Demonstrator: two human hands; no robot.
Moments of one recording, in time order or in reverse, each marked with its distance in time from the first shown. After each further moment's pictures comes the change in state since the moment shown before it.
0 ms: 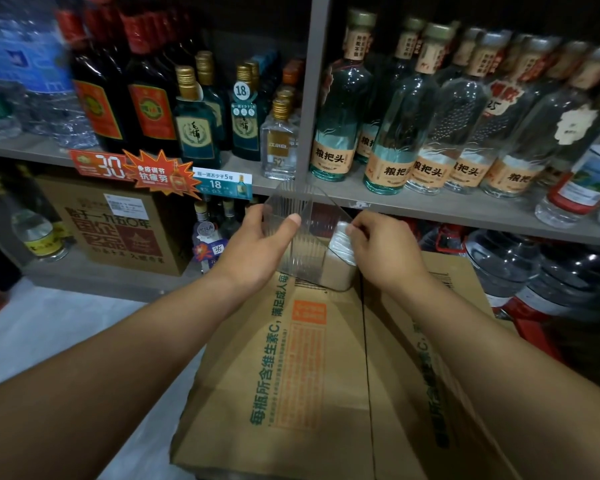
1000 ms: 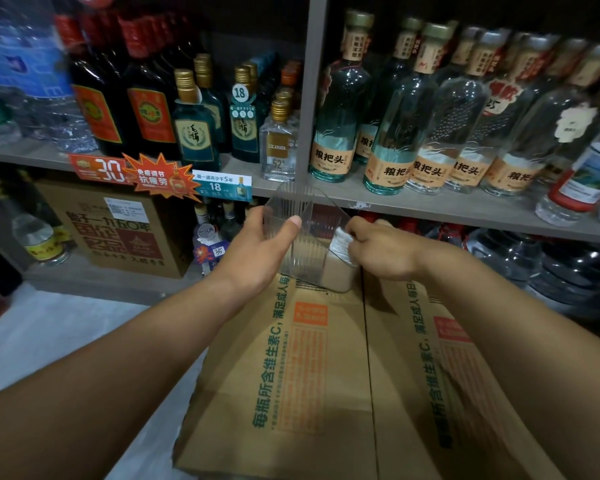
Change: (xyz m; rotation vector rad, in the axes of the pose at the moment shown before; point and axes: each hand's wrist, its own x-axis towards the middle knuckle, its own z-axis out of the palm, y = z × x) left_hand 0.000 0.001 0.000 -0.005 -0.011 0.011; right_hand 0.013 -0.020 -0.041 -0.133 -0.671 0.076
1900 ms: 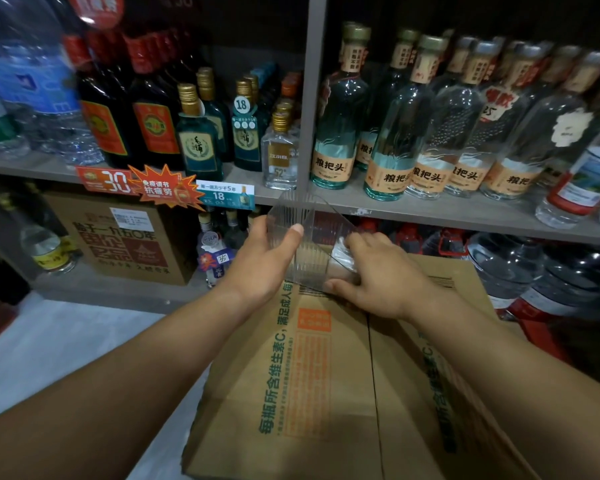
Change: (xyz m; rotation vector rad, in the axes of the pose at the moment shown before) left_hand -0.005 0.005 0.004 -0.014 0.019 0.016; right_hand -0.008 0.006 0.040 -0.256 0.370 -0.198
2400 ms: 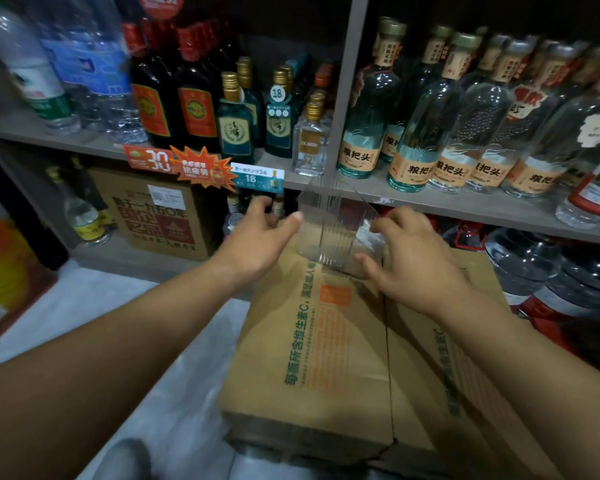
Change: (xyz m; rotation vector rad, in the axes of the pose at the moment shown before) left_hand -0.025 -0.001 -0.050 0.104 0.019 -0.040; right_hand -0.034 -0.026 -0.026 0.000 0.176 0.013
